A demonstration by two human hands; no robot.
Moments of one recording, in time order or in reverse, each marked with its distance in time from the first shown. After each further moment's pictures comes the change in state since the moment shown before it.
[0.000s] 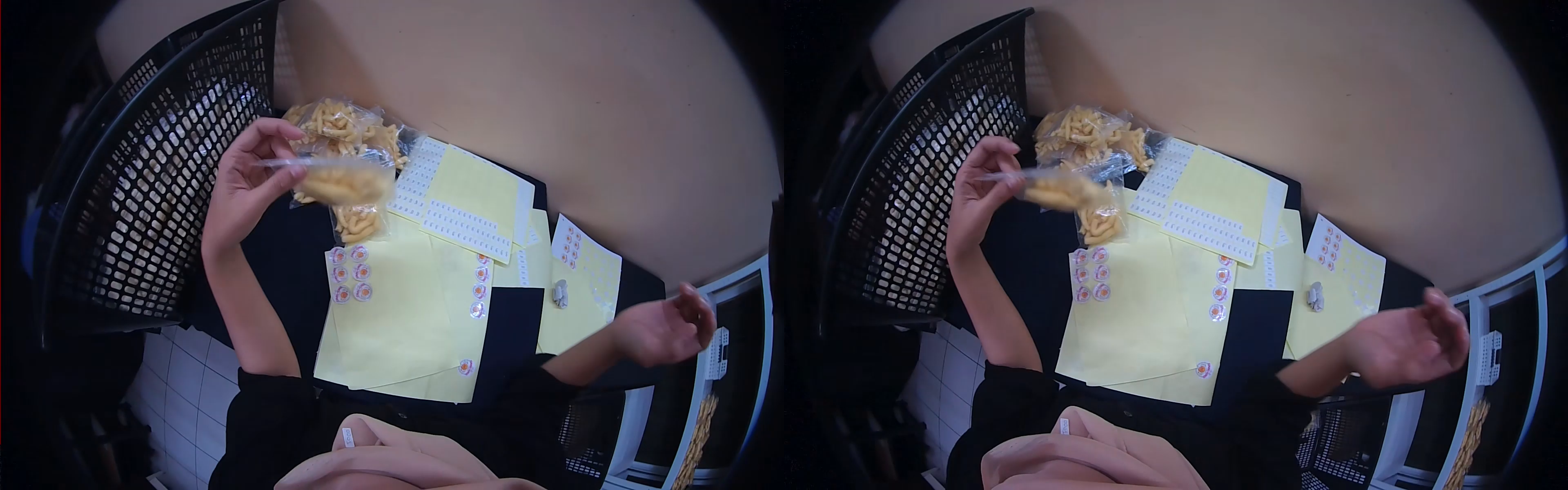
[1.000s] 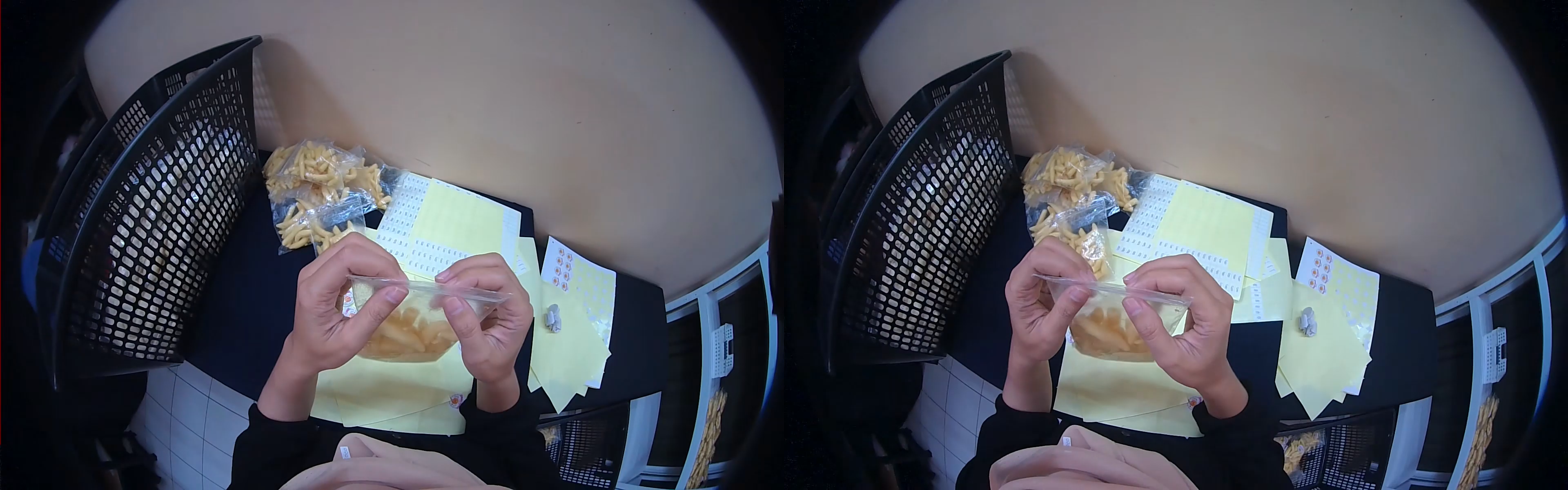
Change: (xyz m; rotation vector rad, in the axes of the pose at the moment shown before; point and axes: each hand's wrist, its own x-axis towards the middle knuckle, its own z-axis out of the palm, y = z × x) left_hand -0.009 0.018 0.105 -0.011 0.023 0.233; right_hand -0.056 -0.062 0.119 0.451 -0.626 0.844
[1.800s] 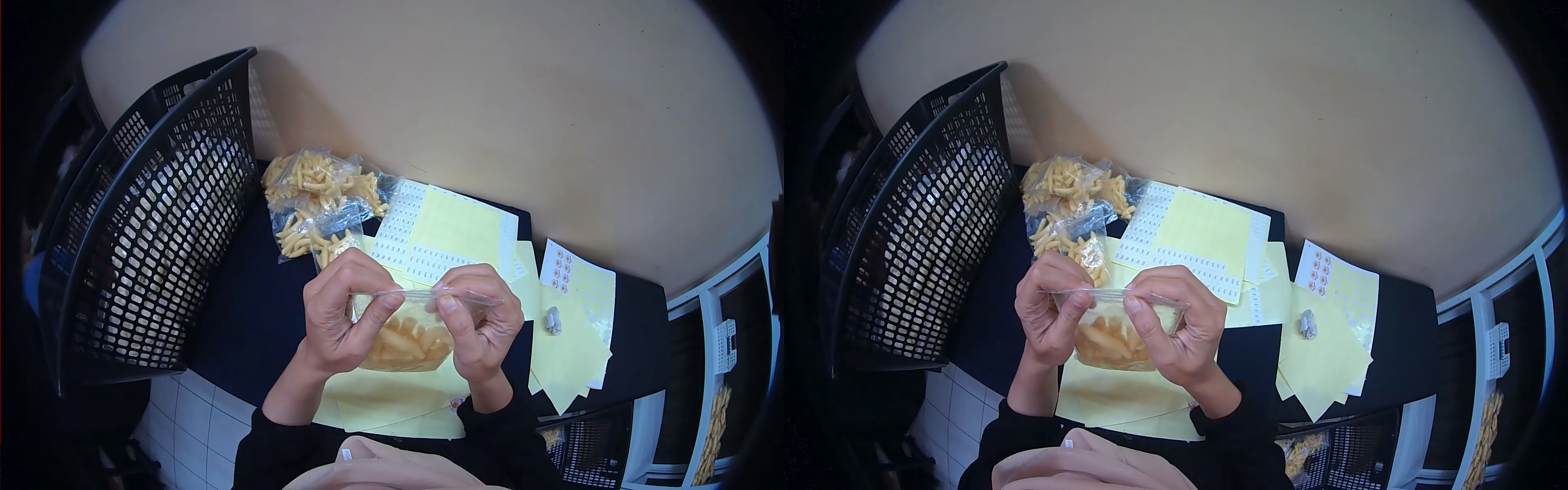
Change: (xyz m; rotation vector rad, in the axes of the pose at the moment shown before) left_hand -0.002 -0.007 0.006 0.153 0.041 0.141; right_hand -0.006 0.006 0.006 0.083 0.134 0.049
